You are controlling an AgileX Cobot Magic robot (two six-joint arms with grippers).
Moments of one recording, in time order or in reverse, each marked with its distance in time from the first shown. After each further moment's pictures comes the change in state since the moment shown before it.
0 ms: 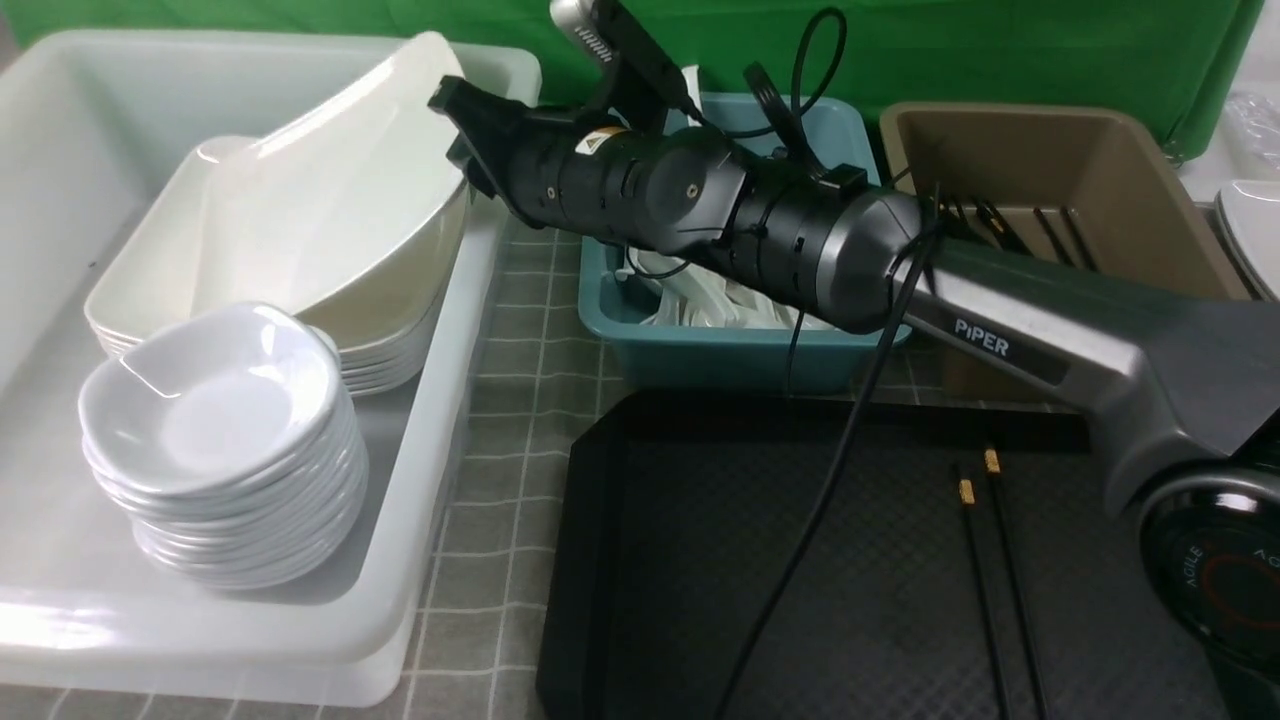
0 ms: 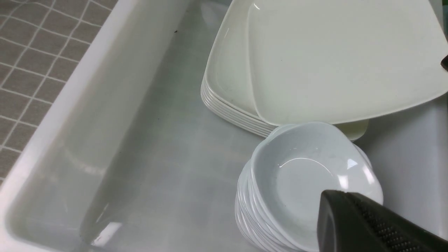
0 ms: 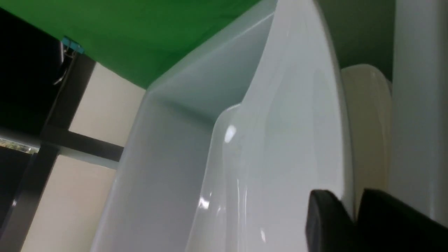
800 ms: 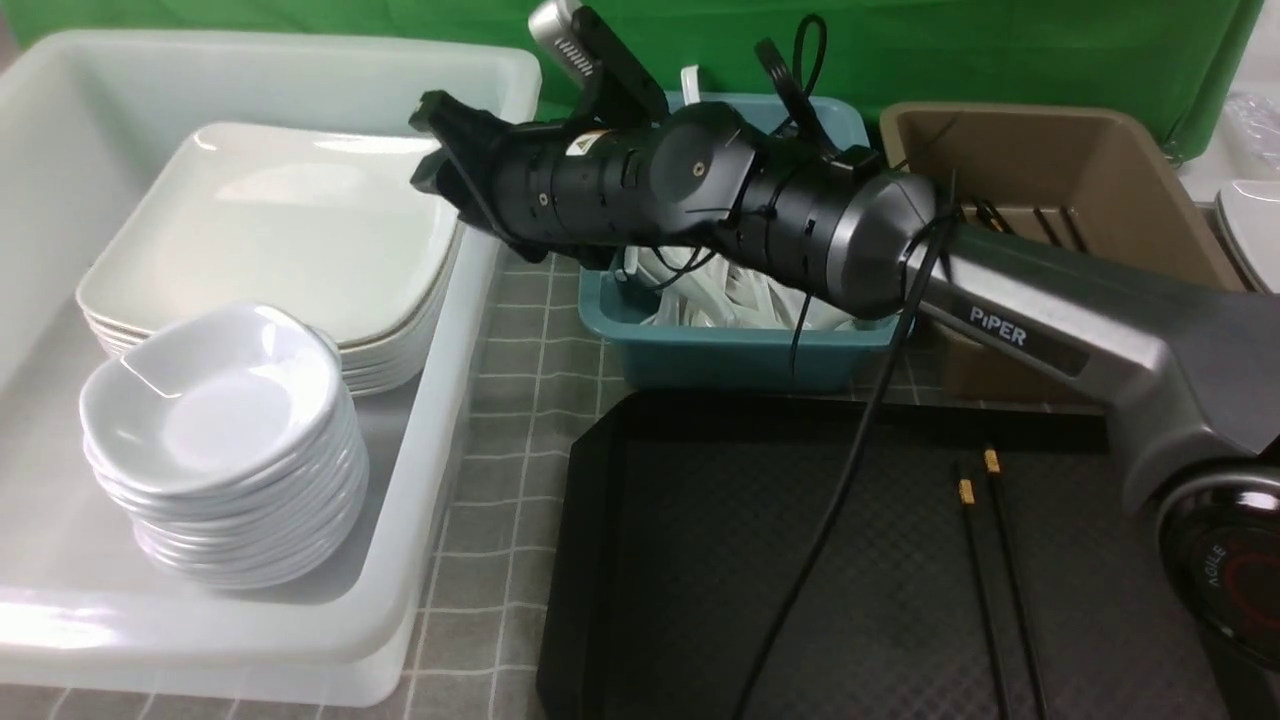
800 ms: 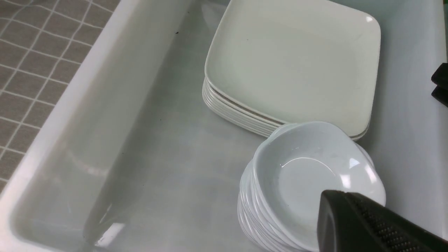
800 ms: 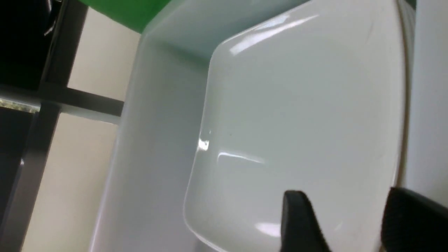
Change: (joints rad) right arm -0.006 -0.024 -0.012 0.003 0.191 0.015; left arm 0.001 0.000 0.000 0.004 0.000 0.009
